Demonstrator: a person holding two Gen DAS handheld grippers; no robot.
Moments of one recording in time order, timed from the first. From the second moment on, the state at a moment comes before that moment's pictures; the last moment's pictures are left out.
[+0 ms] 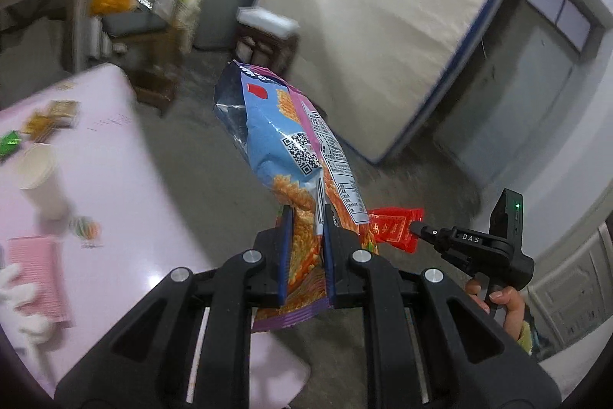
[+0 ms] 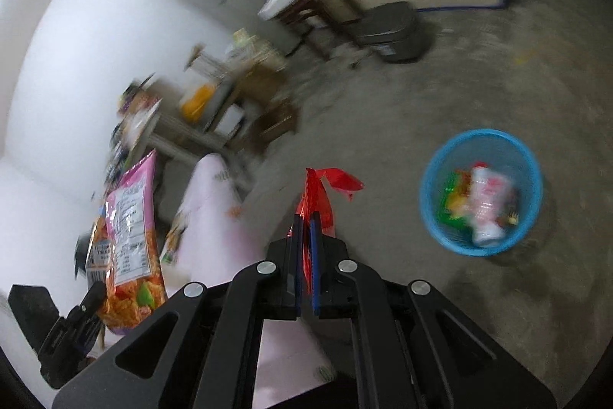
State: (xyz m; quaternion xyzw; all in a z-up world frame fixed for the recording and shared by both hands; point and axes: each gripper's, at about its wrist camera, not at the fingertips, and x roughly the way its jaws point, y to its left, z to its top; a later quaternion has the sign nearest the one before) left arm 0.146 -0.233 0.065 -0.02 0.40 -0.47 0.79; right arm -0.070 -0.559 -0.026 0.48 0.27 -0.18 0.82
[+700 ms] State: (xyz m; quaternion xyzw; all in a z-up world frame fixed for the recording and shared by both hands) left arm 0.125 -0.508 -0.192 0.07 0.62 -0.43 0.65; right arm -0.122 -0.708 -0.265 0.62 0.24 -0.33 0.67
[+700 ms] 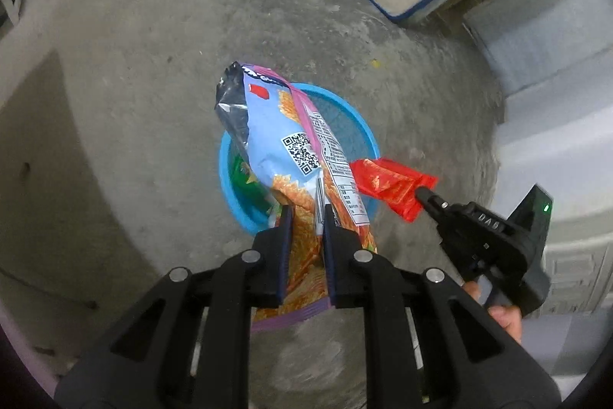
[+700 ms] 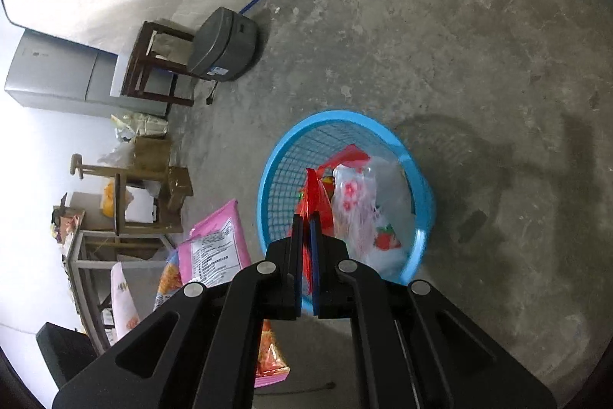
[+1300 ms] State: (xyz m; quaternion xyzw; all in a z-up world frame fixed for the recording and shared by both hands) left arm 0.139 -0.529 -0.246 0.06 0.68 -0.38 0.63; right arm -0.140 -0.720 -0.308 0.58 0.28 -0.36 0.67
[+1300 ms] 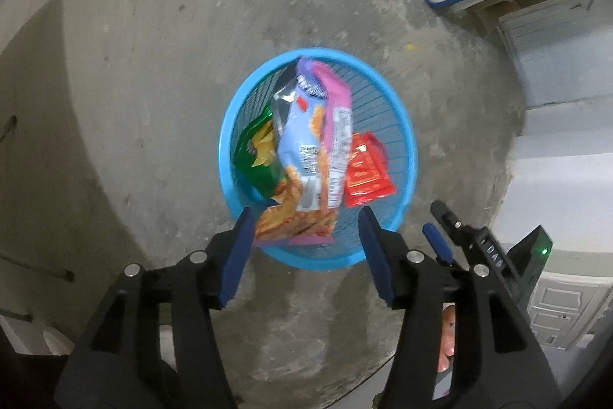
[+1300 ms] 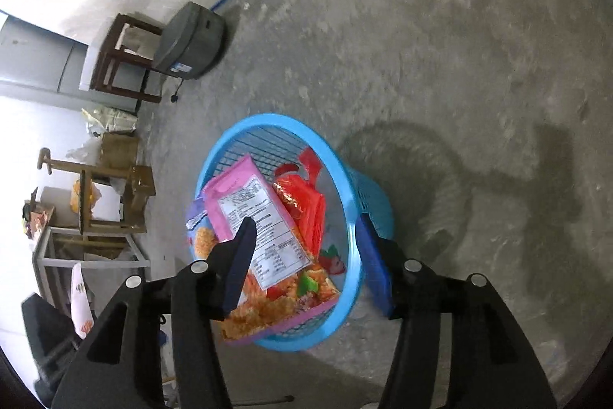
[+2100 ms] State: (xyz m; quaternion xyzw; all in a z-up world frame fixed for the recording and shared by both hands) left arm 0.155 -0.239 0.052 0.01 0.43 -0.41 0.80; right arm -0.060 -0.578 -0.061 0.43 0.30 -0.17 0.83
